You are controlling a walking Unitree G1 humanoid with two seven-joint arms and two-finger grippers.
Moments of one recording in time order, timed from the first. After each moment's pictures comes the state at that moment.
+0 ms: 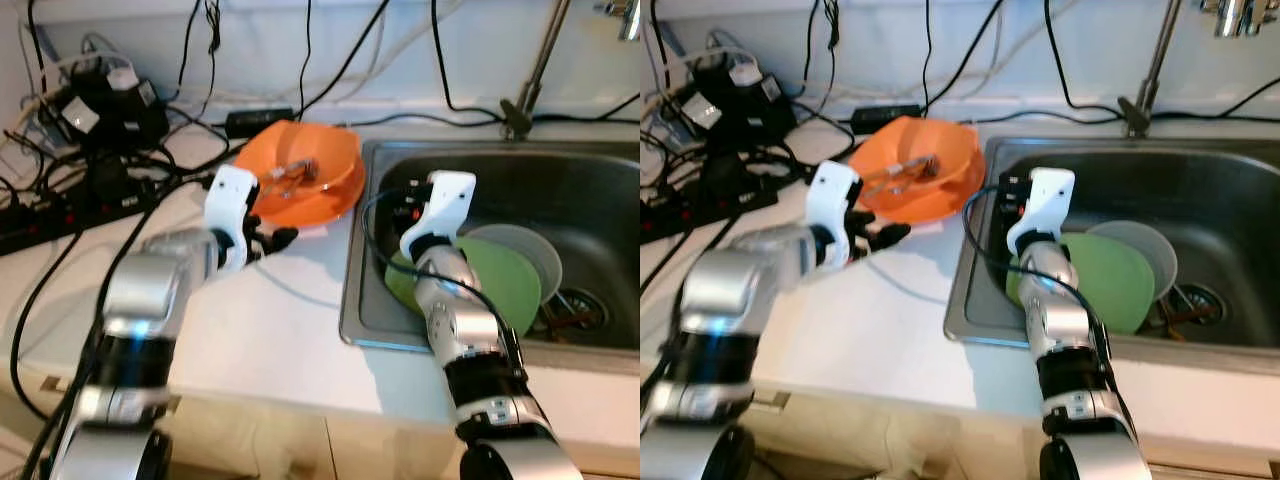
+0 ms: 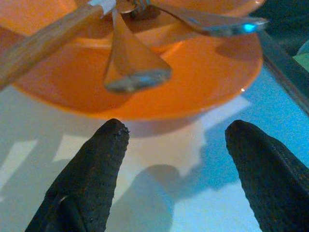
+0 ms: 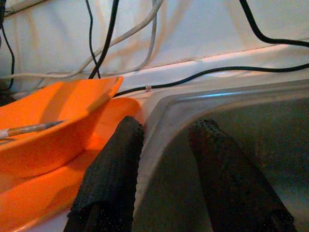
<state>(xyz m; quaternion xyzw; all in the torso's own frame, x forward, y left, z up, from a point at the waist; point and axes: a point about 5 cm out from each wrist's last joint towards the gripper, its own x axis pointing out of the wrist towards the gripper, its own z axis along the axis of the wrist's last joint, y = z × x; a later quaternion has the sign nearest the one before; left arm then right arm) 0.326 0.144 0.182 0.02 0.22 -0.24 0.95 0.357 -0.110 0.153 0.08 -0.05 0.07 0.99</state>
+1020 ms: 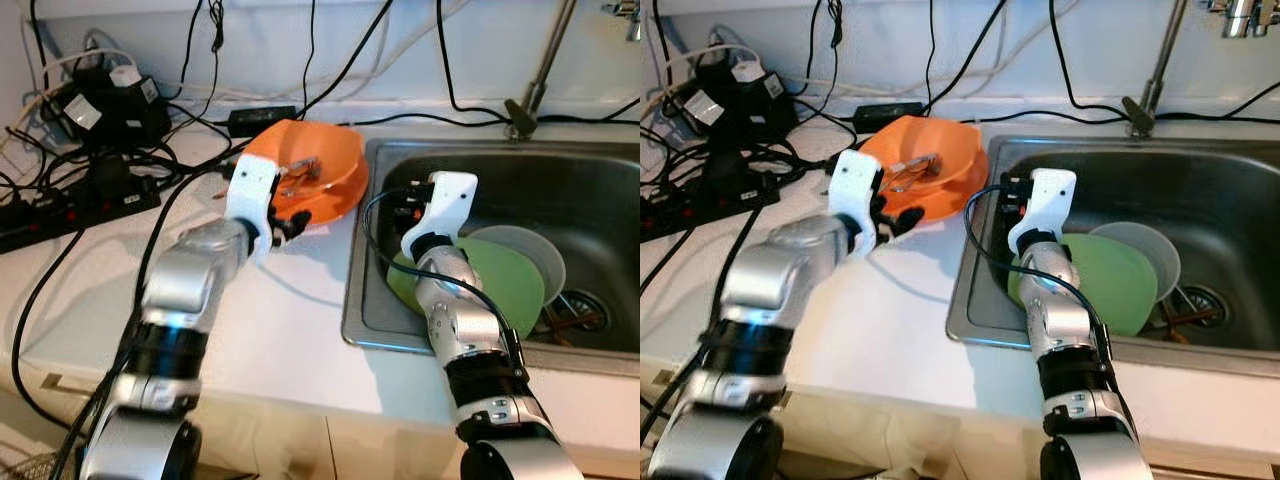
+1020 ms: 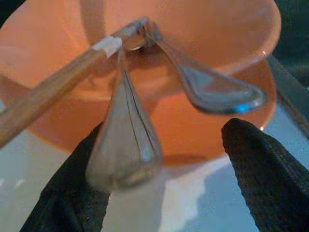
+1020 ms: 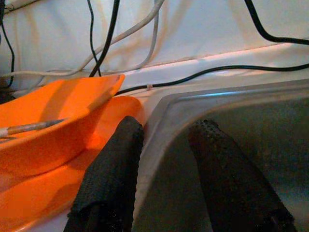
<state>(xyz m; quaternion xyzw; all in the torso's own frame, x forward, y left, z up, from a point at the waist) 0.354 0.117 0.185 0.04 0.17 -0.19 0.97 0.358 -0.112 0.154 0.08 -0.05 0.06 0.99</state>
